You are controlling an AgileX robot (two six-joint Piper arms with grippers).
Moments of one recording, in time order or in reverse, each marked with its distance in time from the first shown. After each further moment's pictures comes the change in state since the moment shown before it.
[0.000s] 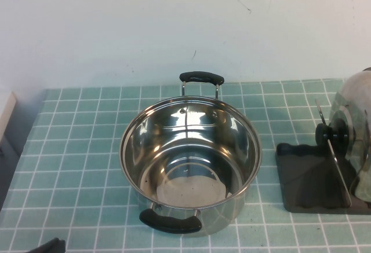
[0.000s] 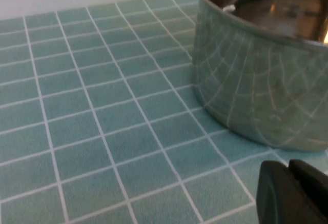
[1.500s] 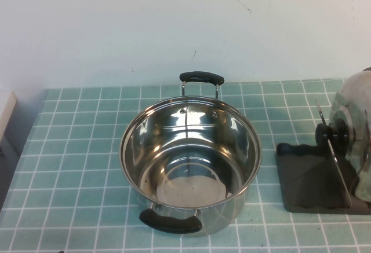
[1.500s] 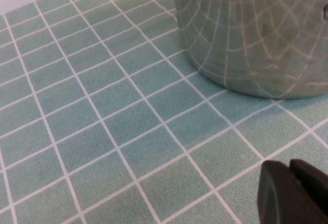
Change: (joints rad) right arm -0.269 -0.144 0.414 -0.259 -0.415 0.254; left arm 0.000 -0.002 0.022 0.228 -0.019 -0.002
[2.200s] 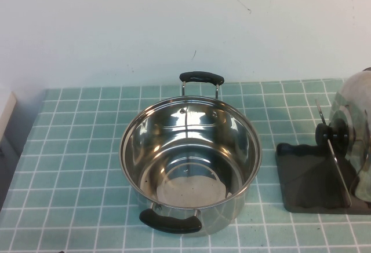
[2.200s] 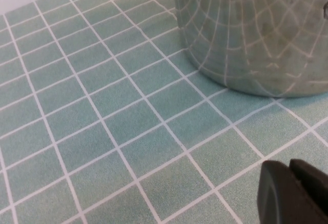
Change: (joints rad) right arm 0.000 0.000 0.001 -0.148 0.084 0.475; left arm 0.000 0.000 0.000 0.005 0.000 0.000
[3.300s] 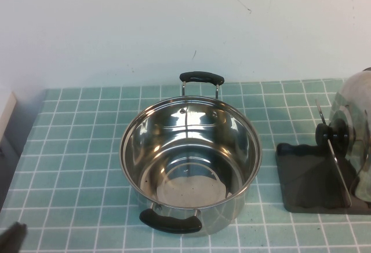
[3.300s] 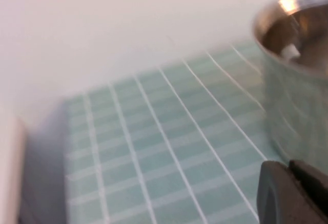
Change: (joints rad) right arm 0.000 0.000 -0.002 -0.015 0.002 -0.004; left arm -0.107 -0.213 0.000 -0.111 0.272 -0.024
